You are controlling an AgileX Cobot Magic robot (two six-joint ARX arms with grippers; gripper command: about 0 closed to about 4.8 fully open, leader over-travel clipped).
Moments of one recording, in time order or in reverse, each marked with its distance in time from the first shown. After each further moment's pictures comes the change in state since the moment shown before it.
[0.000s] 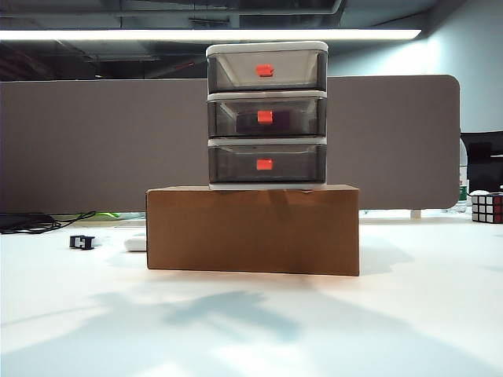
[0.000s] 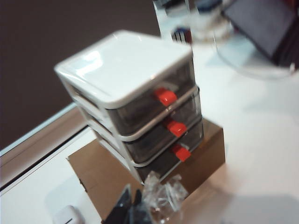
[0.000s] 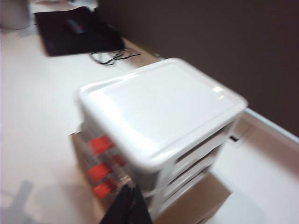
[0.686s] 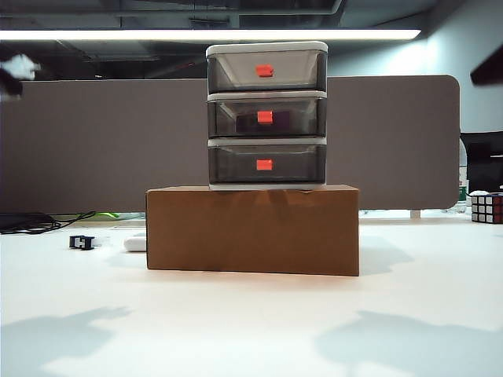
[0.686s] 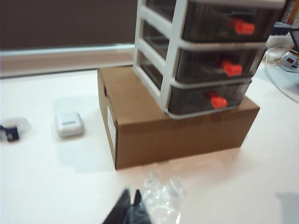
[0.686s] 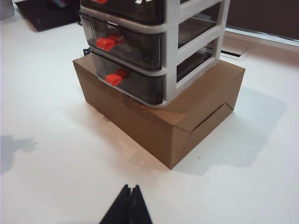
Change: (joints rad) left arm -0.002 -0.435 -0.447 0.031 -0.206 -0.409; right arm 0.006 -0.689 -0.700 0.038 0.099 0.220
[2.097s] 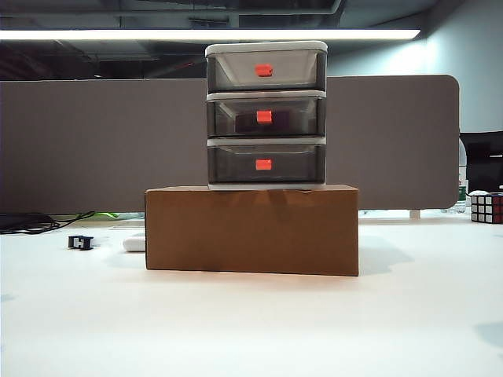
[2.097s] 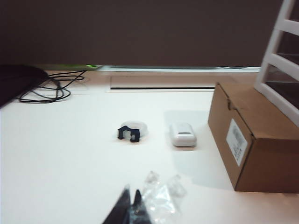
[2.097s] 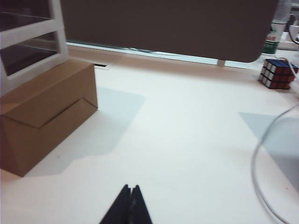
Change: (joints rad) left arm 0.562 -0.209 -0.194 0.101 0.203 0.091; right arm -0.431 -0.299 -0.300 0.164 0.035 -0.067
